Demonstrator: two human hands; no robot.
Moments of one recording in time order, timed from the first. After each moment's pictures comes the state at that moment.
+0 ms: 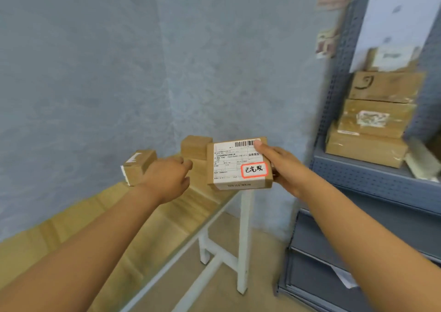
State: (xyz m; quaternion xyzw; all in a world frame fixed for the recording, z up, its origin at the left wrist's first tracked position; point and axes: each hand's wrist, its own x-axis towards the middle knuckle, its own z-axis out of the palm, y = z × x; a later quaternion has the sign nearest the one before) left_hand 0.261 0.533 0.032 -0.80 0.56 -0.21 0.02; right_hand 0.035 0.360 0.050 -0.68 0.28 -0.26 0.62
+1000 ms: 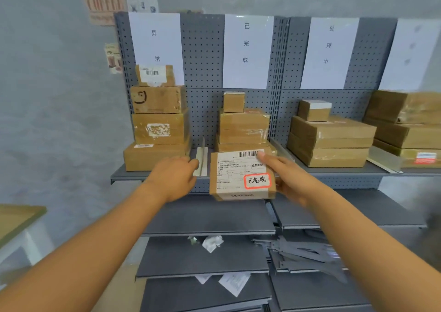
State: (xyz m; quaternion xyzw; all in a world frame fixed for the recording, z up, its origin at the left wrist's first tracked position) left_hand -0.215 0.172 0.049 -0.57 0.78 -0.24 -0.08; right_hand -0.503 0.165 0.055 -0.59 0.43 -0.40 0.55
